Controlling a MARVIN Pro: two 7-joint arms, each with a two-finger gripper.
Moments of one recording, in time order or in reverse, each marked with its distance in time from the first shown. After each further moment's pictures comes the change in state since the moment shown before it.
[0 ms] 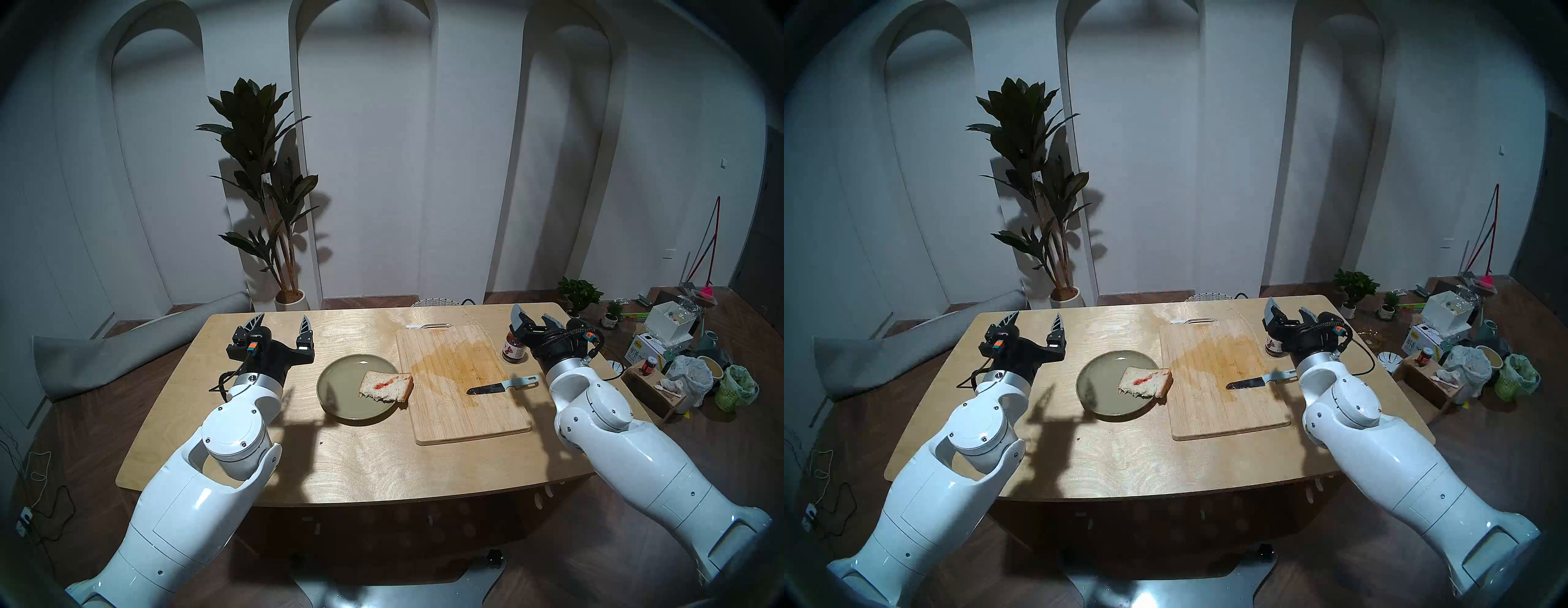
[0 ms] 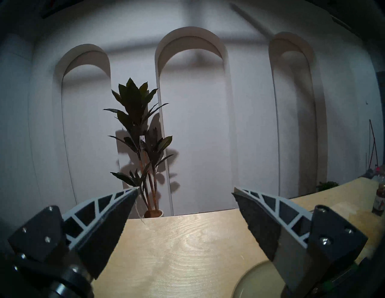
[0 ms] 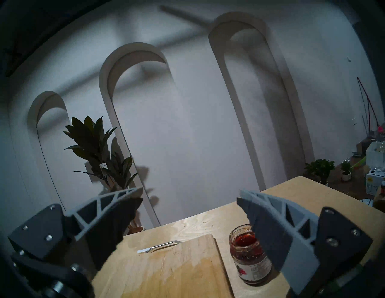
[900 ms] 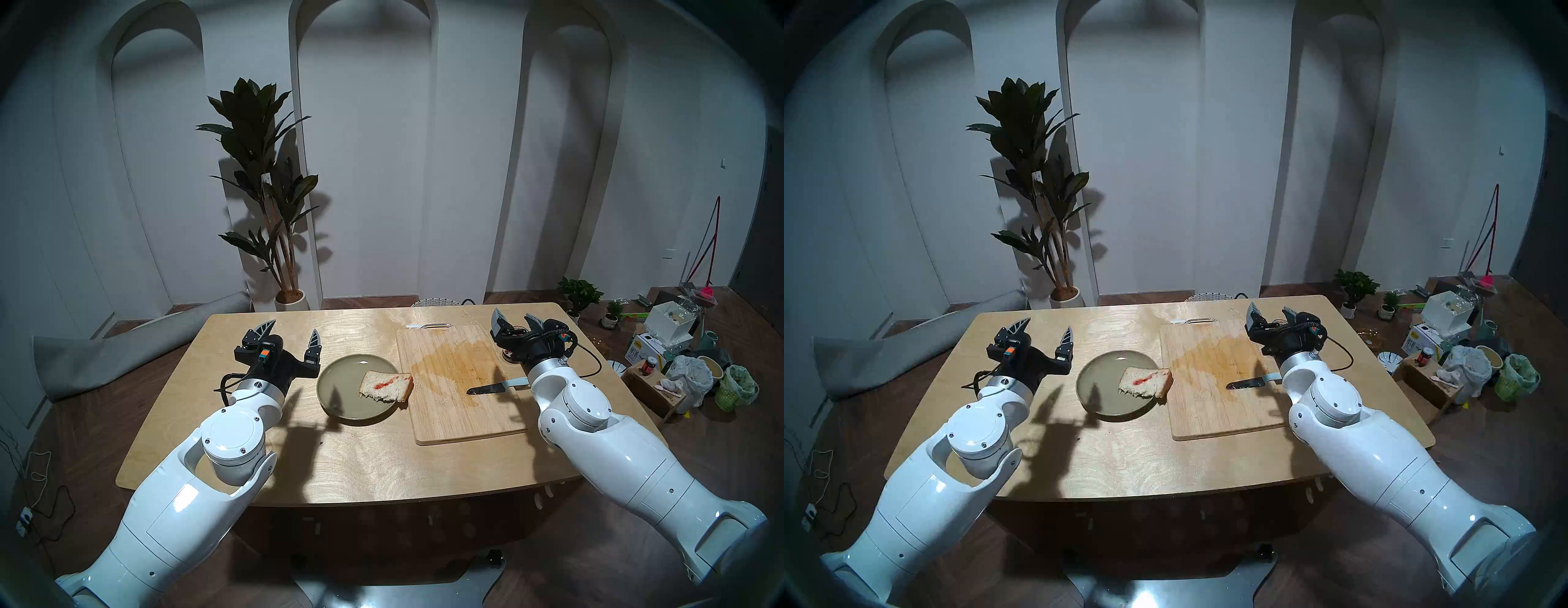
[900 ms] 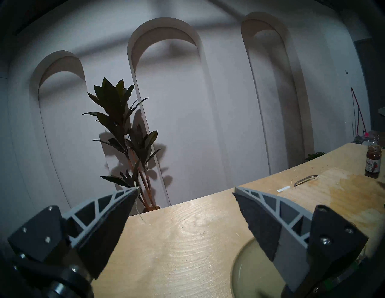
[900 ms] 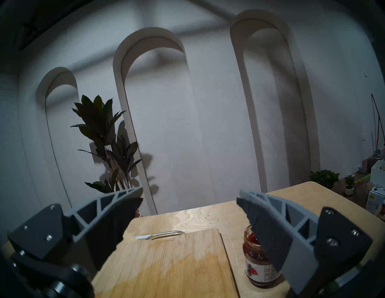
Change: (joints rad) left arm 0.007 0.048 0.035 -0.007 0.042 0.062 -0.040; right arm 0.077 0.004 -0.076 0.045 -0.100 0.083 0.025
